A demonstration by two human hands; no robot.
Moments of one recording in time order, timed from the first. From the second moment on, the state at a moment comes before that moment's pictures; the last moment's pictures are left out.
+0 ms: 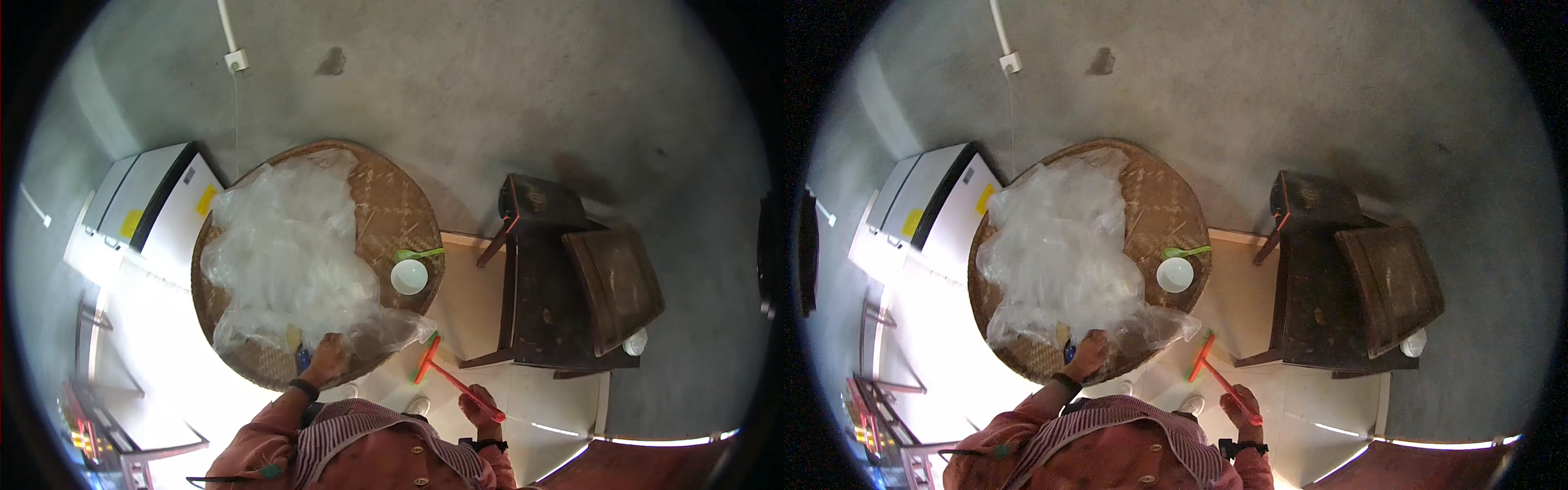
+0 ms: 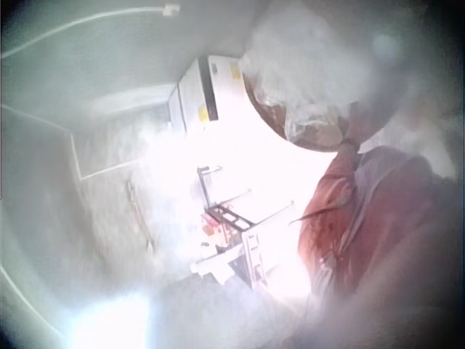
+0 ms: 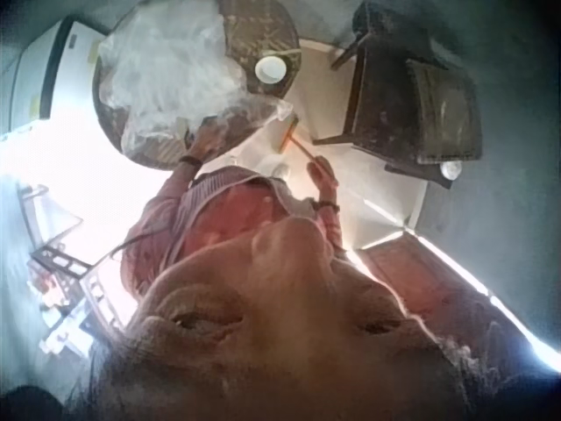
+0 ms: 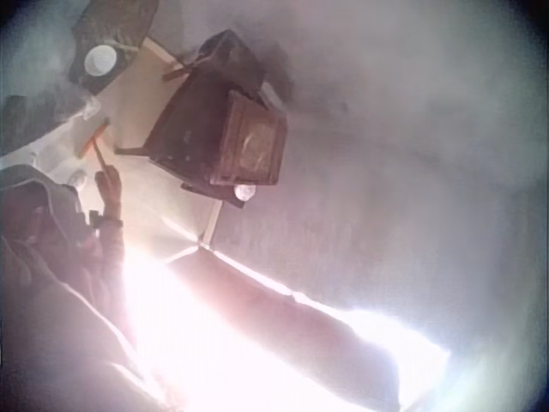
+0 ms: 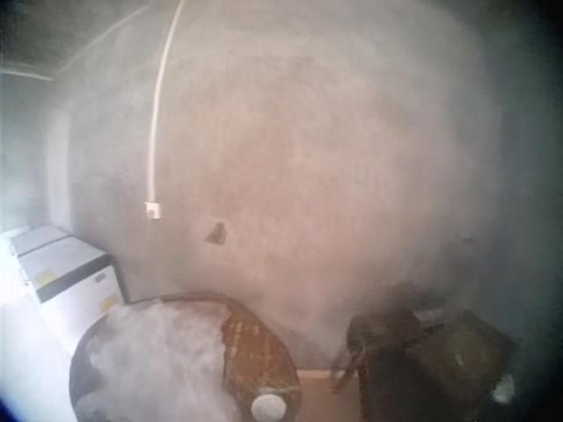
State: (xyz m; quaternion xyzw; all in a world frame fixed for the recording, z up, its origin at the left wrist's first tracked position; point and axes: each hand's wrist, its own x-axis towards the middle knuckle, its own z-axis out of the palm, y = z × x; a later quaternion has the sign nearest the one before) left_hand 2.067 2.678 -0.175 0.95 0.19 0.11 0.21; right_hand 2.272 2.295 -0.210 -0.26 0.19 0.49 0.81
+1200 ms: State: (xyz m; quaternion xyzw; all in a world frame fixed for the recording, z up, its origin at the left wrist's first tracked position) left_hand 2.145 2.692 -0.189 0.86 0.37 0.01 0.36; right_hand 2.408 2.382 -0.159 -0.85 -0.02 0.42 0.30
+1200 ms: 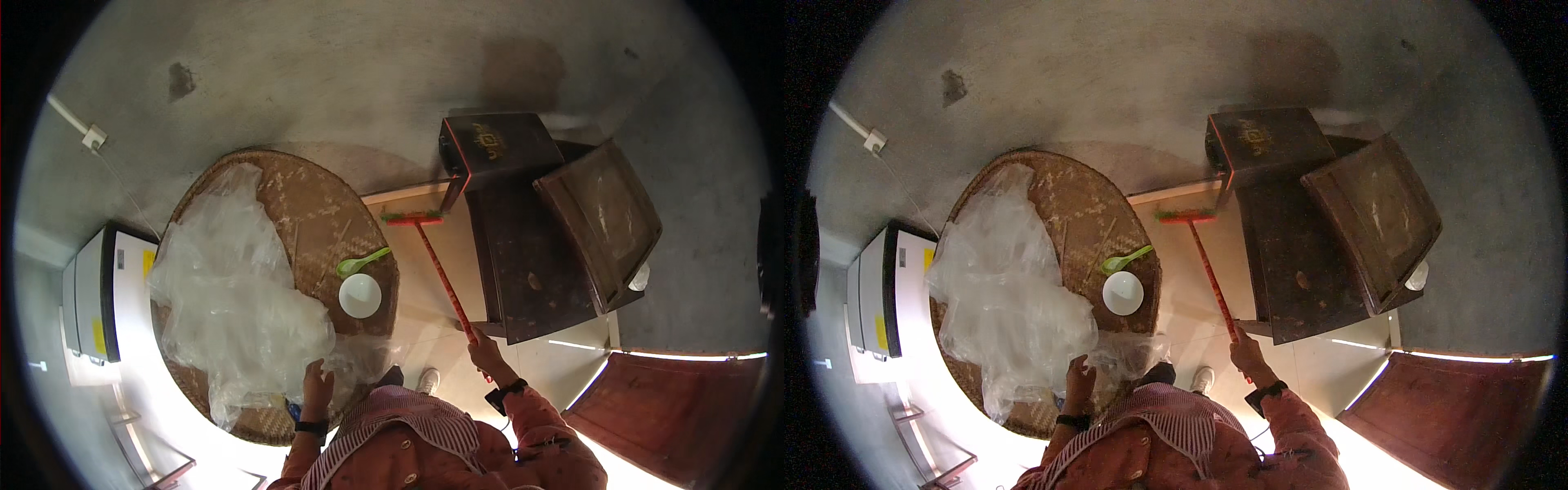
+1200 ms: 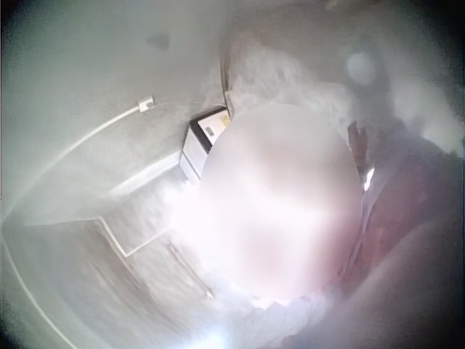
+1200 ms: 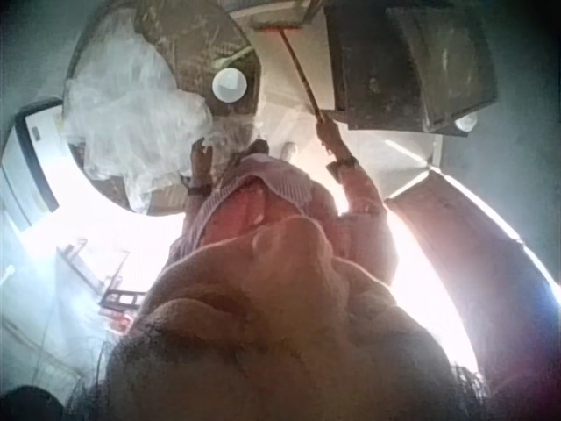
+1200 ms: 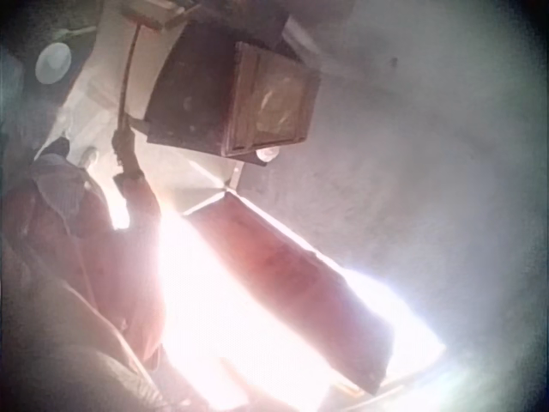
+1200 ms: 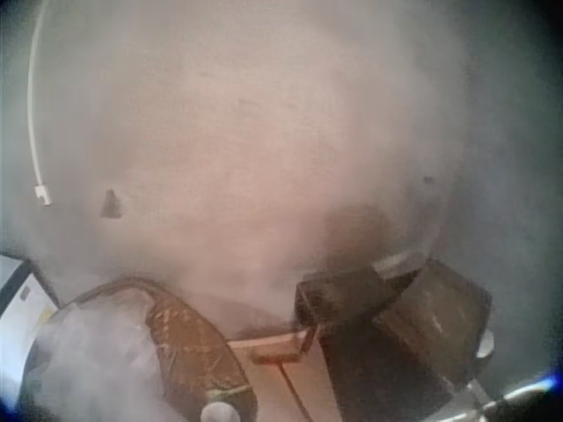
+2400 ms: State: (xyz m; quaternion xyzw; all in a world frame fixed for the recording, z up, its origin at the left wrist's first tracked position) left_hand 2.155 2.685 -0.169 0.89 0.20 0.00 0.40; right_hand 2.353 2.401 -0.296 -0.91 -0.07 0.37 0.19
